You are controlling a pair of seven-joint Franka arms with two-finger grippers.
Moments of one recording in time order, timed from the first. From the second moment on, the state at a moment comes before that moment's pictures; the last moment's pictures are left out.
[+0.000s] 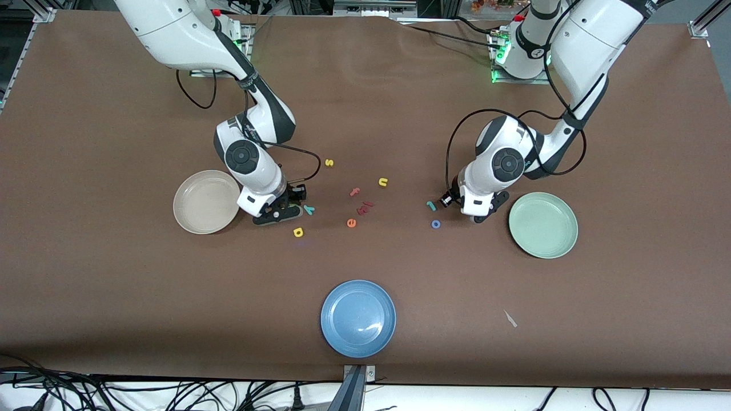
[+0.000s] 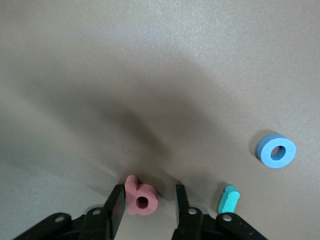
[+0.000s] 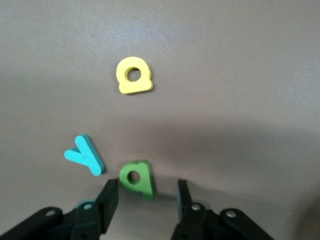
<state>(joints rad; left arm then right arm) 0.02 0.57 -0.46 -2.07 0.05 2.49 -1.16 0.35 0.58 0.15 -1.96 -0.04 2.55 0.27</state>
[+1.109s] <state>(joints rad) 0.24 0.39 -0.45 -2.05 0.10 2.28 -0.75 0.35 0.45 -0.05 -1.92 -0.05 2.32 0.11</state>
